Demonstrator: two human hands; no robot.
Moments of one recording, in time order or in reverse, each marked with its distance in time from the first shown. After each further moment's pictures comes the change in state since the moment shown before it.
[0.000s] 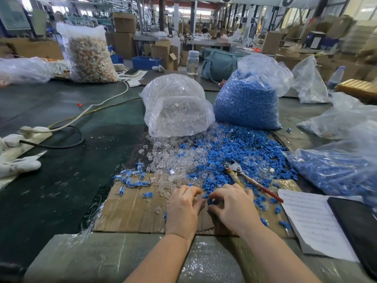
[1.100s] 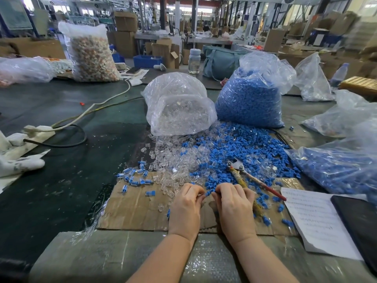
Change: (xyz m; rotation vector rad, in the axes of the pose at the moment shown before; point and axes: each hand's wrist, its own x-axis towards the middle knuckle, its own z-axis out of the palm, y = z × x) left_hand -0.001 0.001 -0.001 -0.038 0.063 0.054; right_hand -0.011 -0.011 0.023 -0.082 0.508 -0.064
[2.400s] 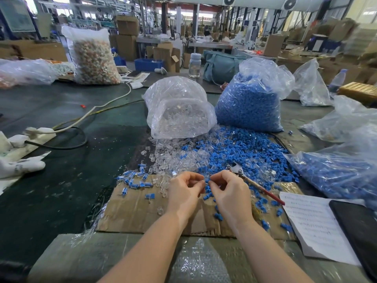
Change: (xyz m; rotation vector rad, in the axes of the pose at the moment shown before) left_hand 0.039 0.018 -0.020 -0.660 -0.136 -0.516; right_hand 0.040 -0.016 -0.023 0.530 -0.146 0.310
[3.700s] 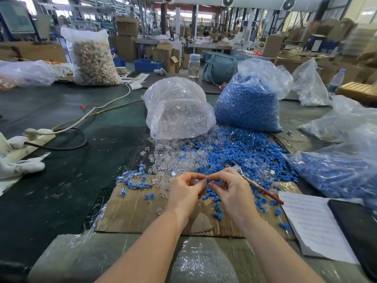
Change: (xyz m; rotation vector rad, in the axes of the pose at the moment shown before) left_hand -0.003 0.005 0.000 -0.089 -0.062 -0.071; right_hand 0.005 0.008 -0.011 0.061 -0.124 -0.110
